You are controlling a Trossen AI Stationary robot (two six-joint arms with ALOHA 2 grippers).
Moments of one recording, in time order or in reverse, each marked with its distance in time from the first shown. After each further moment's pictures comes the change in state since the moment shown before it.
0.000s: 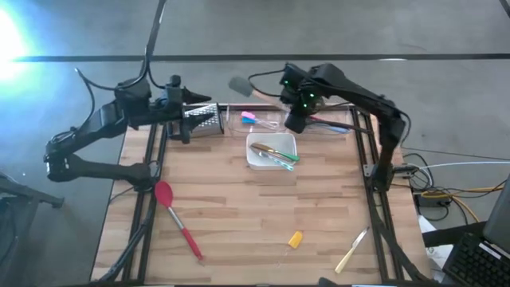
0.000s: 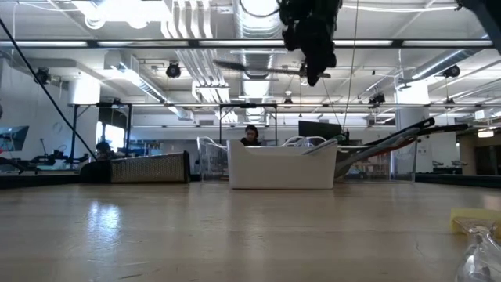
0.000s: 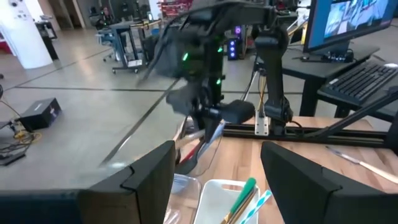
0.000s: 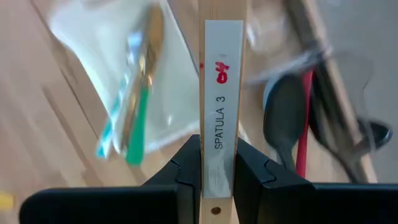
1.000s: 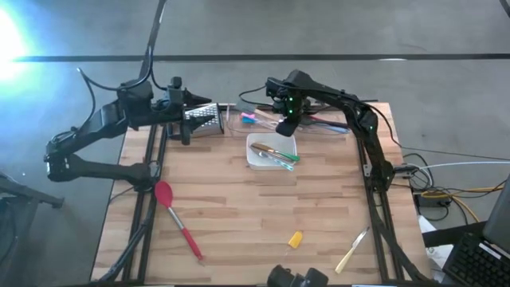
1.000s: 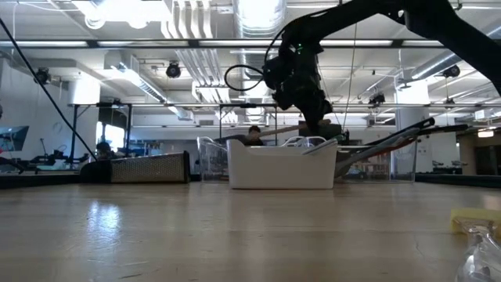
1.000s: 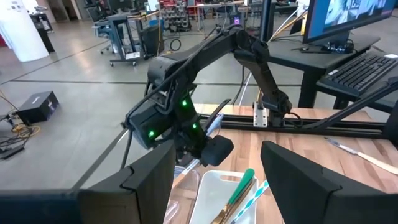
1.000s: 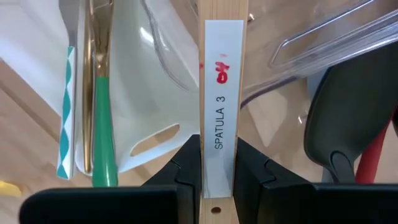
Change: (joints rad) left arm 0.000 0.000 0.000 -0.033 0.001 0.005; right arm -0.068 0.320 0.038 -0.099 -0.093 0.018
